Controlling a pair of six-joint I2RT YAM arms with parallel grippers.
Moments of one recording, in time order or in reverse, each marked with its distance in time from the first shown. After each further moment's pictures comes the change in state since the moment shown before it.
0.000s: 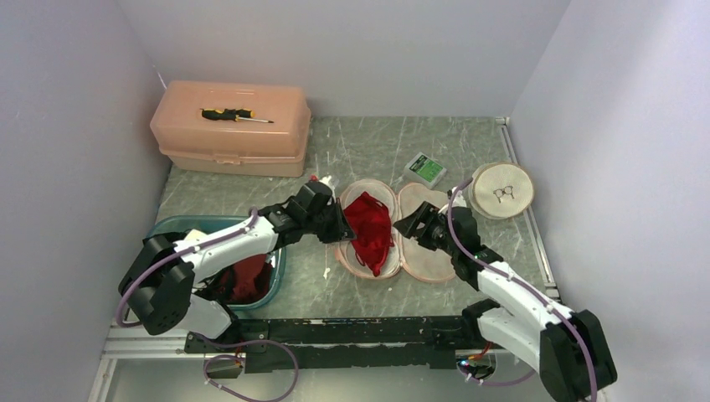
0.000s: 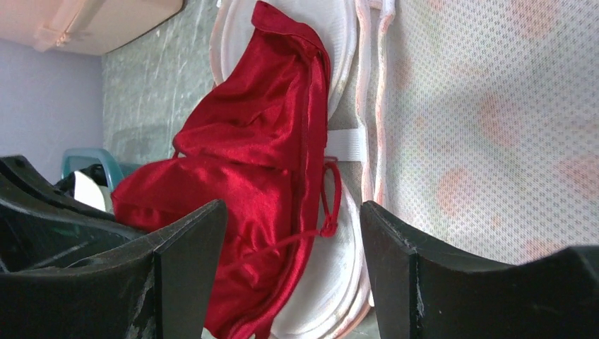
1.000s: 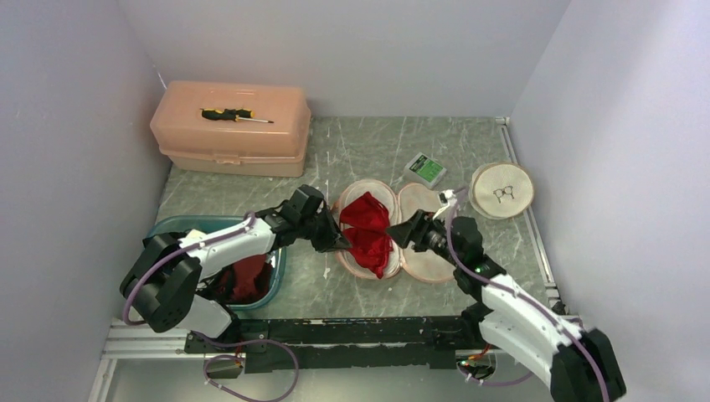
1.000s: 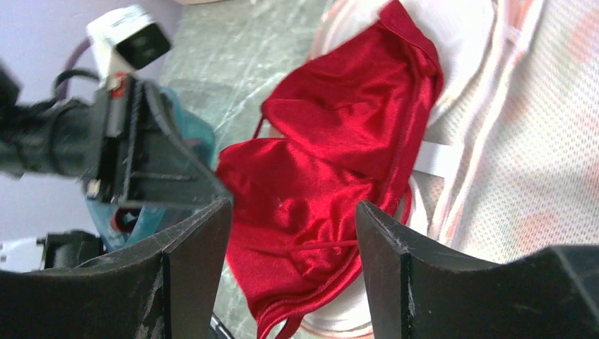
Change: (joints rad) left arm 0.067 0.014 -0.108 0.026 0.140 -0.215; right arm 0.063 -0.035 -0.047 0.169 -0.118 -0.082
